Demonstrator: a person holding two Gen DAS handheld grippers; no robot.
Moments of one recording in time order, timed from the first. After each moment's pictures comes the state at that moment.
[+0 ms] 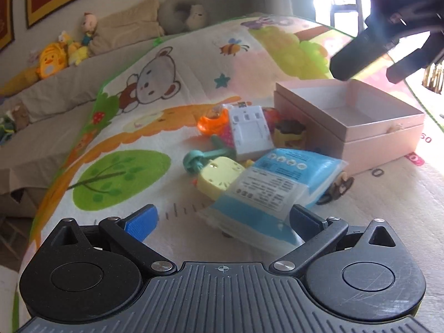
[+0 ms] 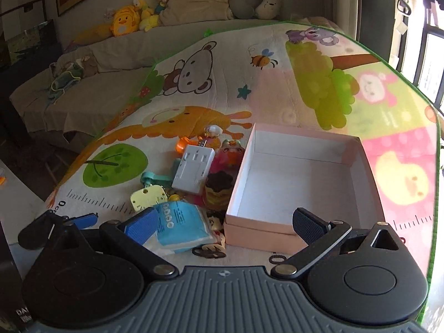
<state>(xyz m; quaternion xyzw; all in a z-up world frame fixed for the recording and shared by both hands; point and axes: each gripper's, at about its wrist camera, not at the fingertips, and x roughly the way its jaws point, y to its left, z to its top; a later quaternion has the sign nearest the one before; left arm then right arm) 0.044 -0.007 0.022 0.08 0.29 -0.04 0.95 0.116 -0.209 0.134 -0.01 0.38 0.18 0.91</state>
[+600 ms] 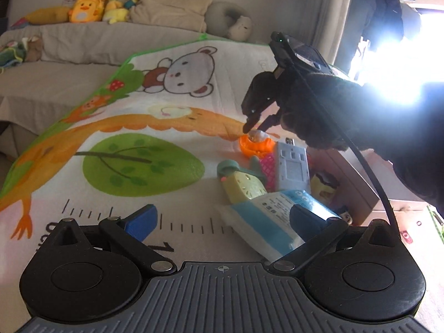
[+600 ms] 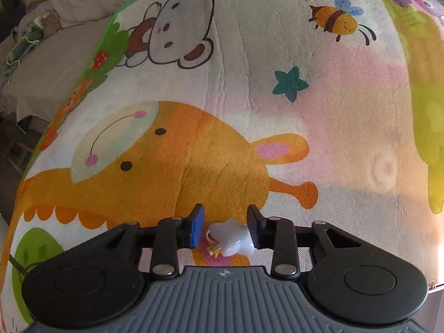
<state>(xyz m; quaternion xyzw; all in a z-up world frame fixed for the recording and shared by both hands) 0.057 0.076 0.025 -0.12 0.27 -0.05 0.95 0.388 -0.075 0.039 -0.06 0.50 0.14 0.85</state>
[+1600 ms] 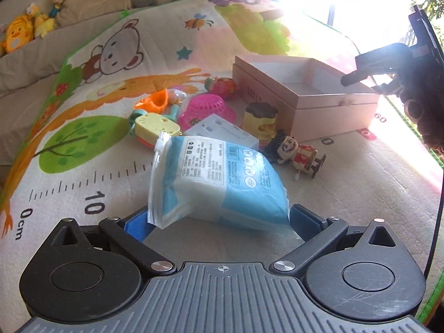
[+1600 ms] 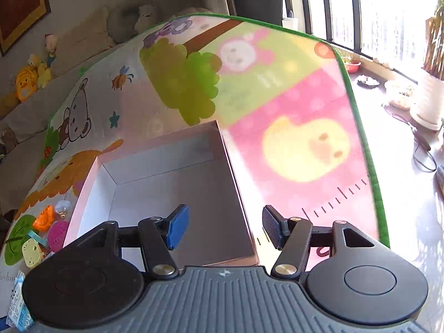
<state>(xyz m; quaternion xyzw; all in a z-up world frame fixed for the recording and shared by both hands) 0.017 -0.008 0.017 0.05 0.36 -0.13 0.92 0.169 -0.370 0.064 0.14 0.36 0.01 0.92</state>
